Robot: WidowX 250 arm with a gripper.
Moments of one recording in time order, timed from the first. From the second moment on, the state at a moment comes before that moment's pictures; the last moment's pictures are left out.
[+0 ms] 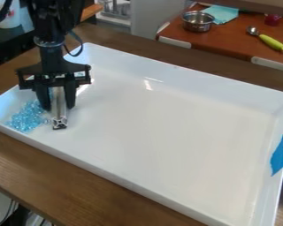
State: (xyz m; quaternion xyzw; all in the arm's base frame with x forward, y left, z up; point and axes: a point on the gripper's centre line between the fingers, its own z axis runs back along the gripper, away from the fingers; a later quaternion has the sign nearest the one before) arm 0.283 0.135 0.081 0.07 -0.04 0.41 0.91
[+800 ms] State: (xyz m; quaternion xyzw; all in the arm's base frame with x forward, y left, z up) arm 0.291 0.063 0.095 0.07 -0.06 0.27 0.96
